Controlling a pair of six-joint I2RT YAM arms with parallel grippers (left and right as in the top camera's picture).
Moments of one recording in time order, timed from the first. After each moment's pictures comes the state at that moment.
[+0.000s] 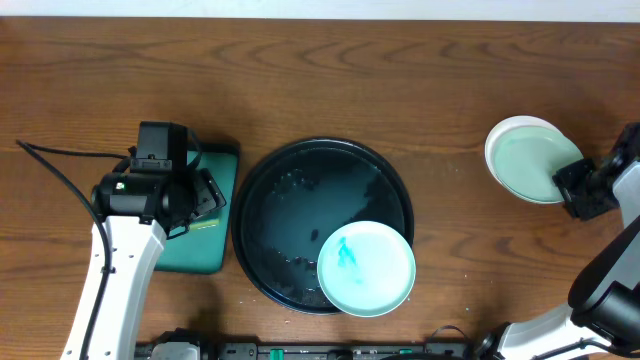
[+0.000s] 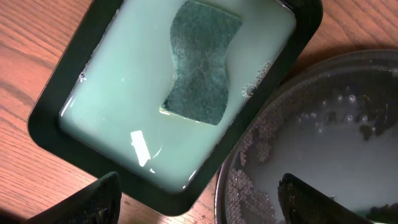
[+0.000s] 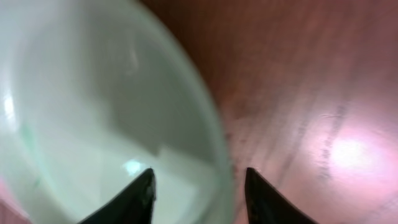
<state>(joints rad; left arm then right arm) -0.05 1.24 1.07 -1.11 -0.08 -0.53 -0.57 1.80 1.17 -0.71 -0.10 0.61</state>
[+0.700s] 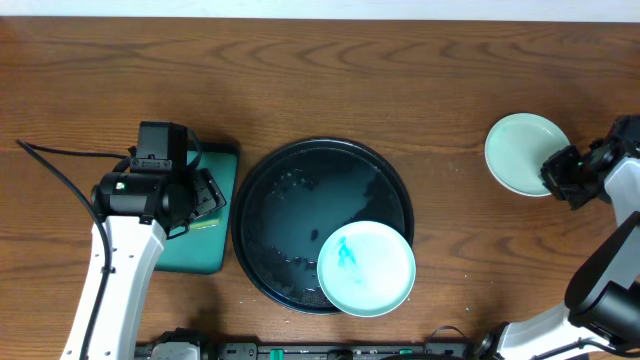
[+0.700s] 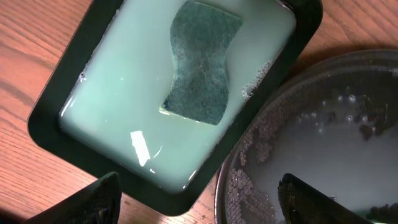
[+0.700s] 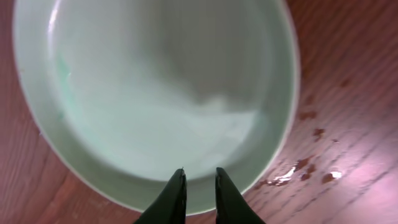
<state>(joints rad) -0.05 1.24 1.07 -1.11 -0.08 -0.53 -0.52 1.79 1.17 -0.68 -0.26 0.48</state>
